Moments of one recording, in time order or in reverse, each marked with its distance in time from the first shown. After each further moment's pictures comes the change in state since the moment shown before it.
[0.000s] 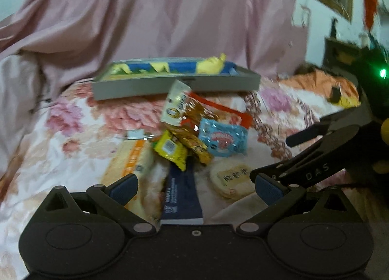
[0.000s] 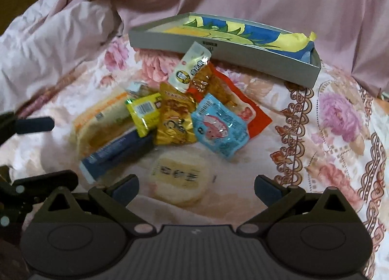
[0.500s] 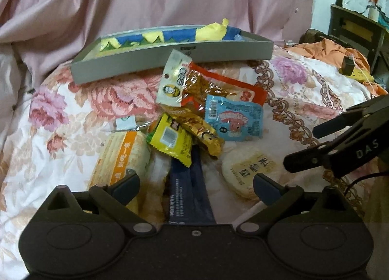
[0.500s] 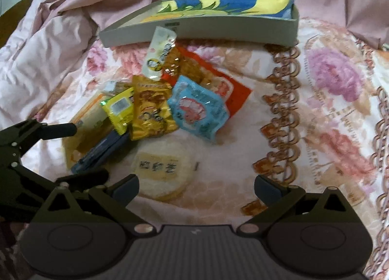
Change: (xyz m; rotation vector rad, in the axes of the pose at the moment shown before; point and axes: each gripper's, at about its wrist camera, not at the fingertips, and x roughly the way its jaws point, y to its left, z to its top) left arm 0.068 0.011 0.010 0.023 0.174 0.000; right arm 0.016 -0.048 0.000 0.177 0.084 0.069
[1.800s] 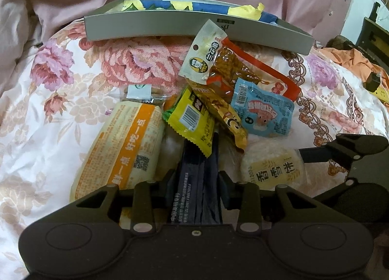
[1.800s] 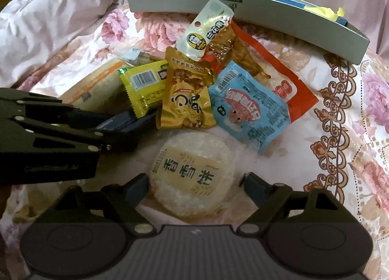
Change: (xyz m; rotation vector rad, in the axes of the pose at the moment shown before) left arm 0.033 0.020 0.004 -0.178 0.096 0.016; right arm 0.058 0.059 -0.005 -0.198 0.012 -0.062
